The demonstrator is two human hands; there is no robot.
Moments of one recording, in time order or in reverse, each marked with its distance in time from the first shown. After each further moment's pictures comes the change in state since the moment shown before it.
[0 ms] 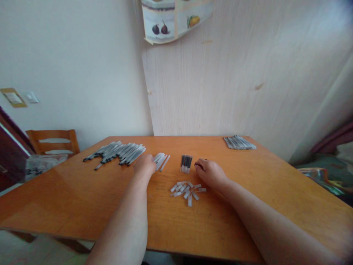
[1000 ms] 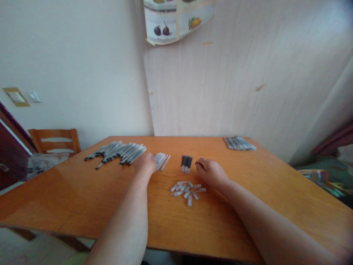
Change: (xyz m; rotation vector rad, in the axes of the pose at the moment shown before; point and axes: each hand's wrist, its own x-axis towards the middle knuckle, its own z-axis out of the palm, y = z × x) left_hand 0.001 -0.001 0.002 -0.064 0.065 -0.010; right_hand 0.000 0.002 -0.001 0.011 0.054 -0.028
